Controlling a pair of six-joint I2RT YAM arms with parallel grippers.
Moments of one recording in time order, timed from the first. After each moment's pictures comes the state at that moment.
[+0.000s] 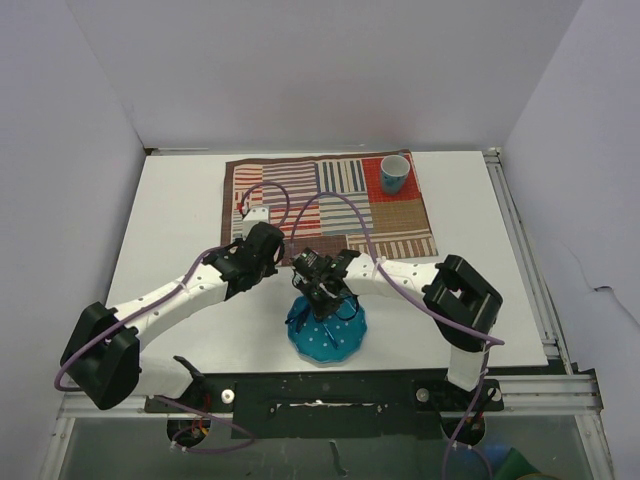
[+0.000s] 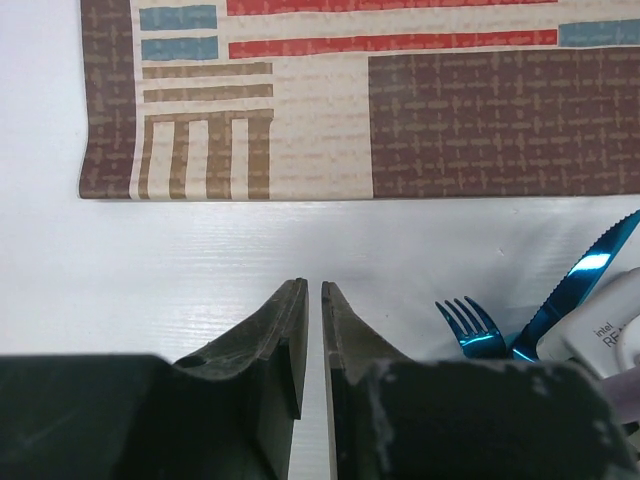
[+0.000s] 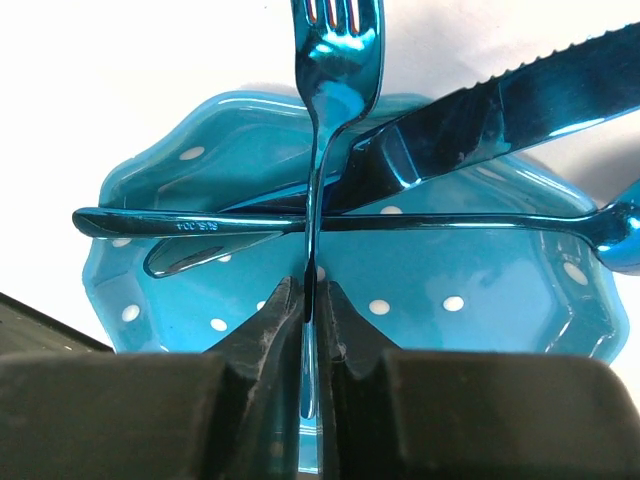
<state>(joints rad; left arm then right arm) -0.70 1.34 0.88 -0.42 -0.50 -0.59 0.98 1.83 1.21 -0.65 -0.04 0.43</state>
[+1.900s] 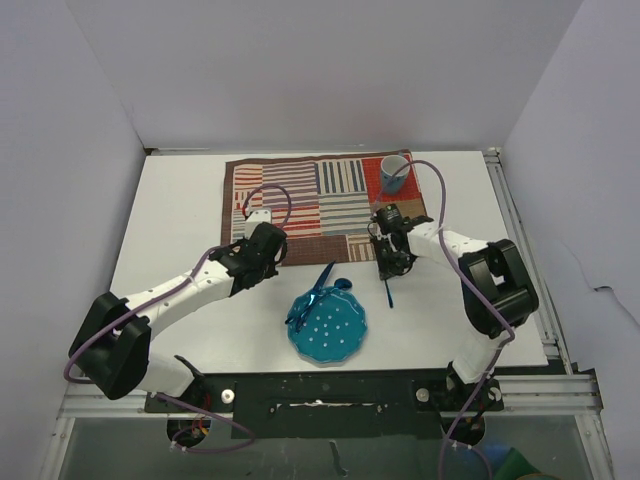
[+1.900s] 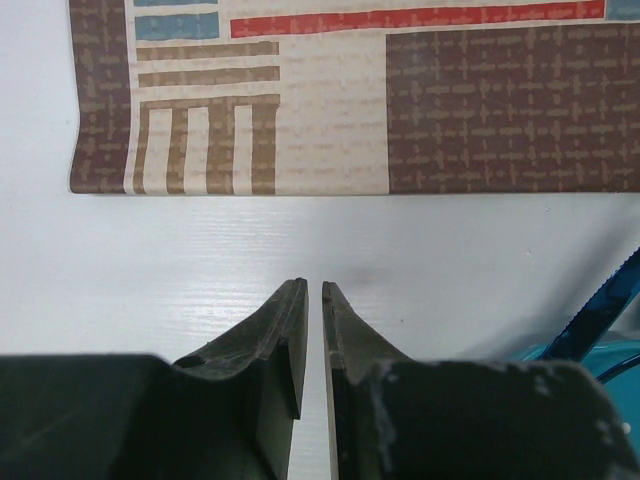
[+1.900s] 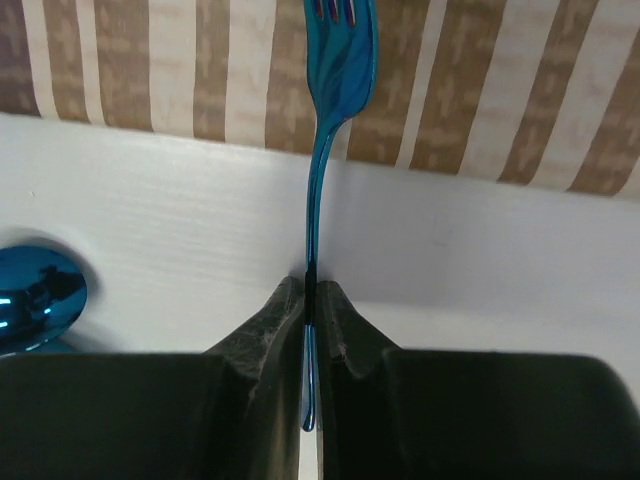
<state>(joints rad) -0.68 1.40 0.88 -0.42 -0.49 -0.59 0.44 1.73 1.05 -0.60 0.01 0.23</state>
